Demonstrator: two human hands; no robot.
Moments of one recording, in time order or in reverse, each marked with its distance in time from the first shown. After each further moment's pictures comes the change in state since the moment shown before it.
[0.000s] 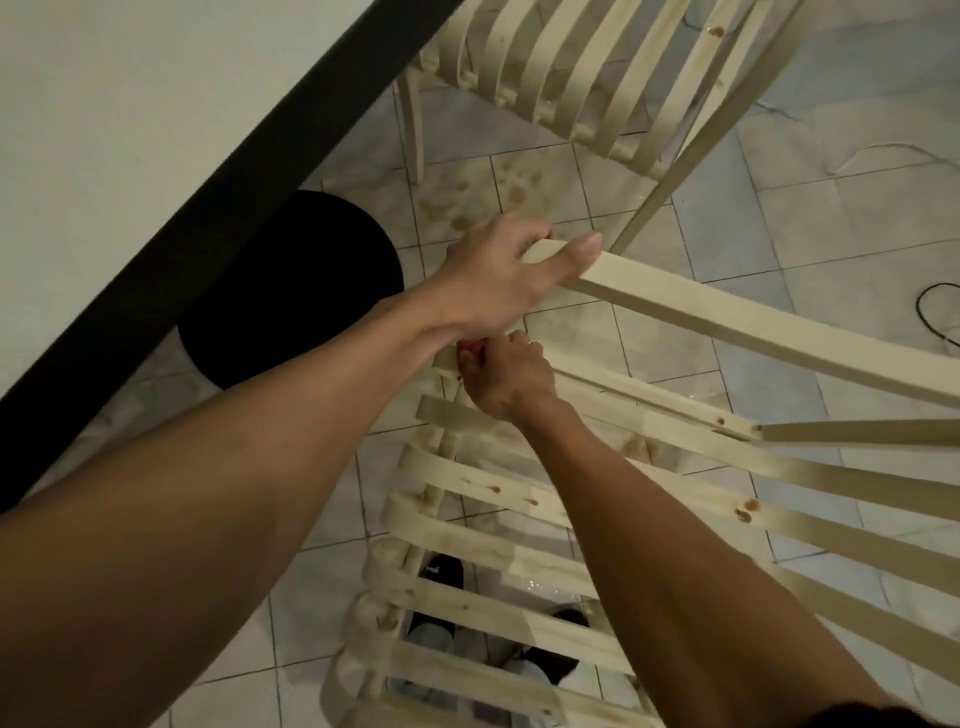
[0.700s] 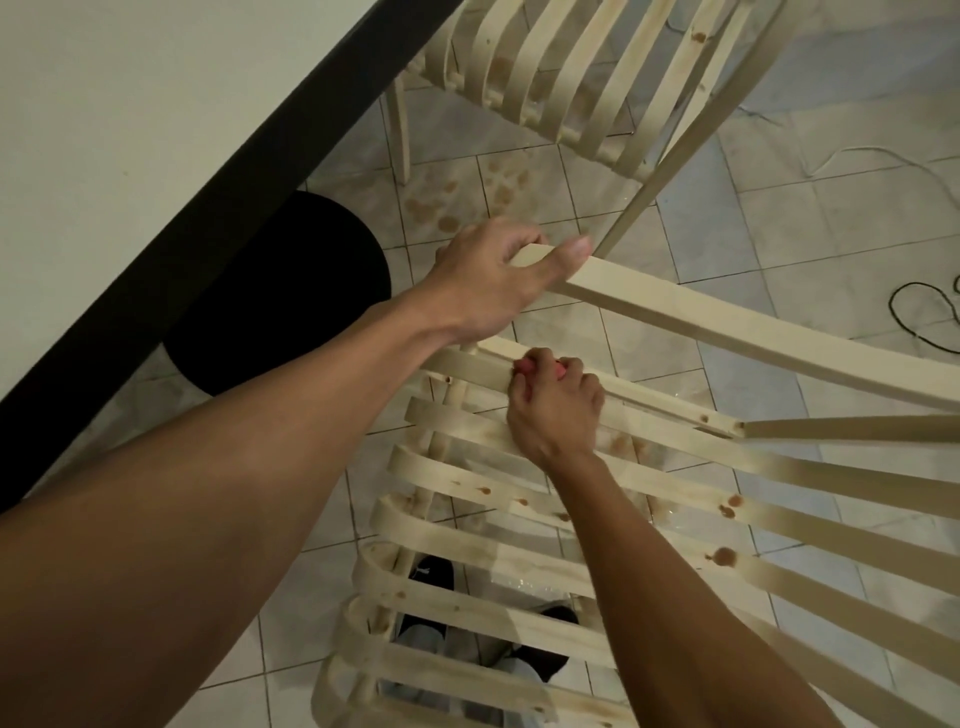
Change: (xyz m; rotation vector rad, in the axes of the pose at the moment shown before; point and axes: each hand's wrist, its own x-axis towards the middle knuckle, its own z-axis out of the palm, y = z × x) left_hand -0.002 0.001 0.000 0.006 0.009 -0.019; right_hand -0.029 0.052 0.016 0.027 0.275 0.140
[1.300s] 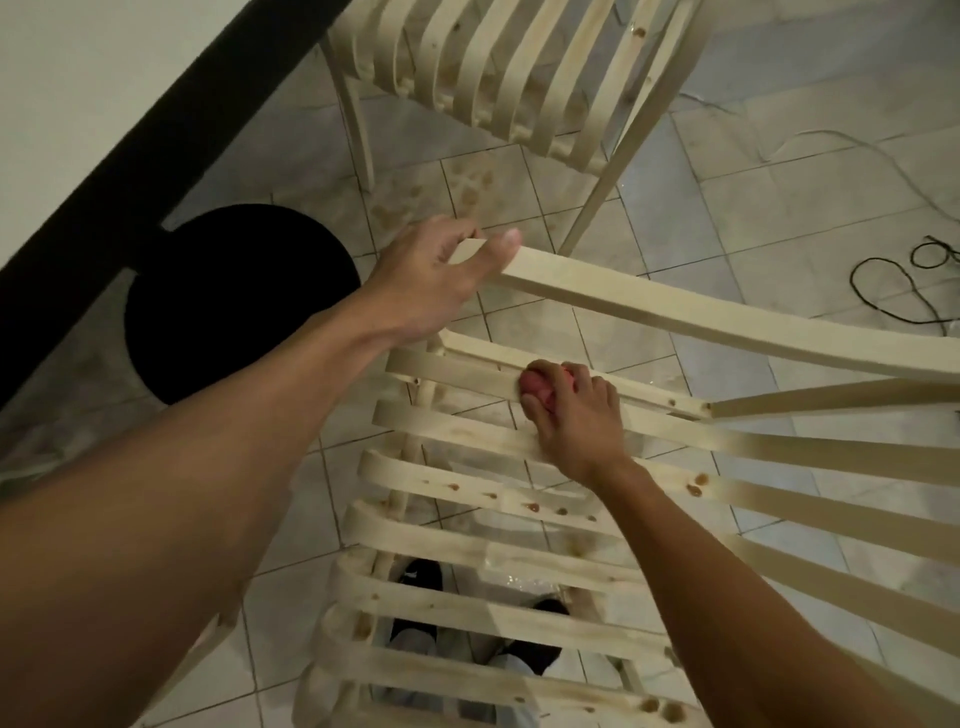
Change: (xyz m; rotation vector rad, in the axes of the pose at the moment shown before) left_hand 0.002 -0.007 0.005 0.040 0.039 0.017; right_hand -0.003 0.084 -0.020 -0.051 -0.054 -0.211
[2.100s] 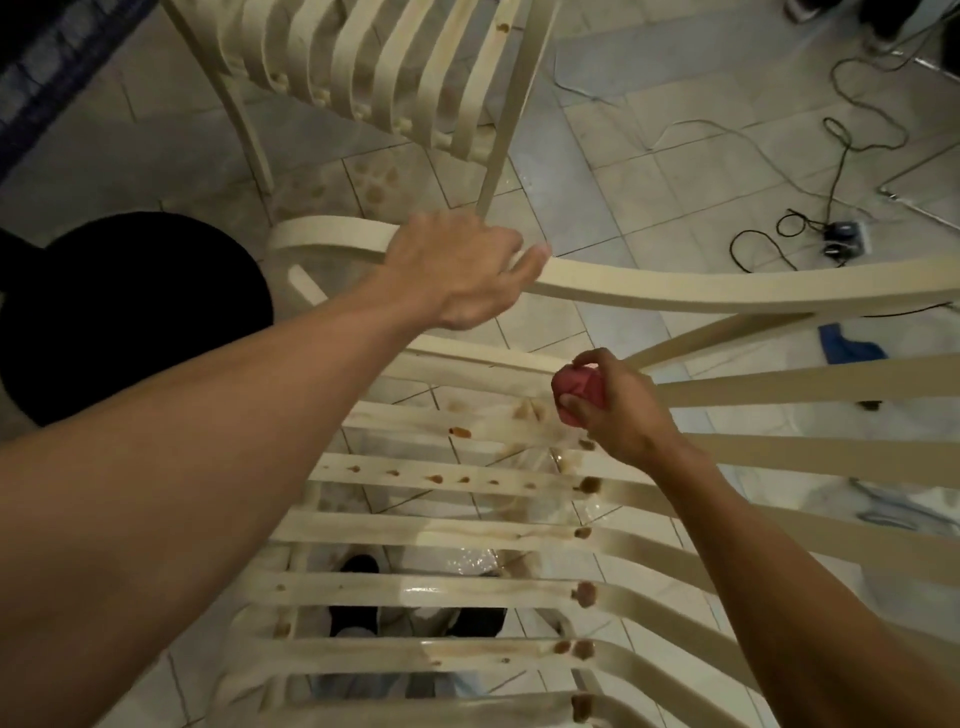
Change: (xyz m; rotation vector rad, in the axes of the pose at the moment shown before) left_hand 0.018 0.098 0.091 0.761 -0.096 0.401; right_hand -0.071 0.097 -0.100 0.183 0.022 0.233
